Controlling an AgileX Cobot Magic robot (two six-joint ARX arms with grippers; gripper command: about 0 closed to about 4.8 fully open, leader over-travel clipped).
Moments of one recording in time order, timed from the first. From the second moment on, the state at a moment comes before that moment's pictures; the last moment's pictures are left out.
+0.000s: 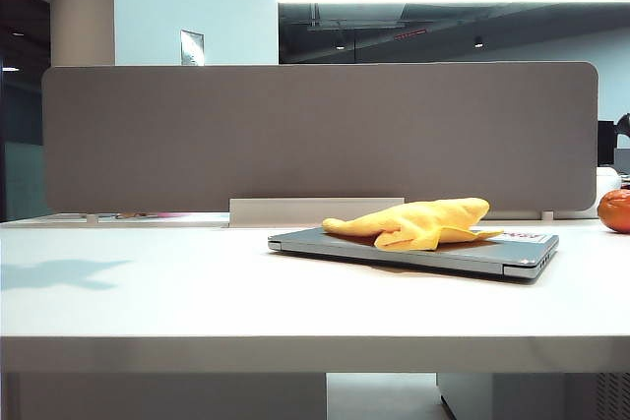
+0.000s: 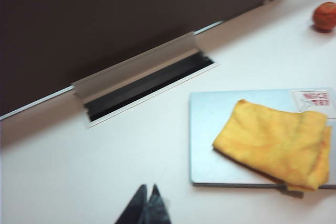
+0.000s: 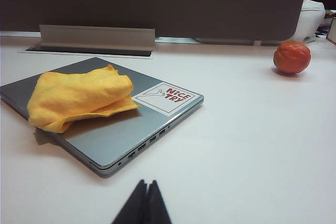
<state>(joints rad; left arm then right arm) -0.33 1.44 1.66 -0.58 0.12 0.20 -0.02 0.00 0.01 -0.04 -0.08 -0.02</state>
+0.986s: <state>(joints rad) -0.19 0.62 0.78 -0.32 0.11 0.07 -0.02 0.00 0.01 -0.04 0.02 -0.02</state>
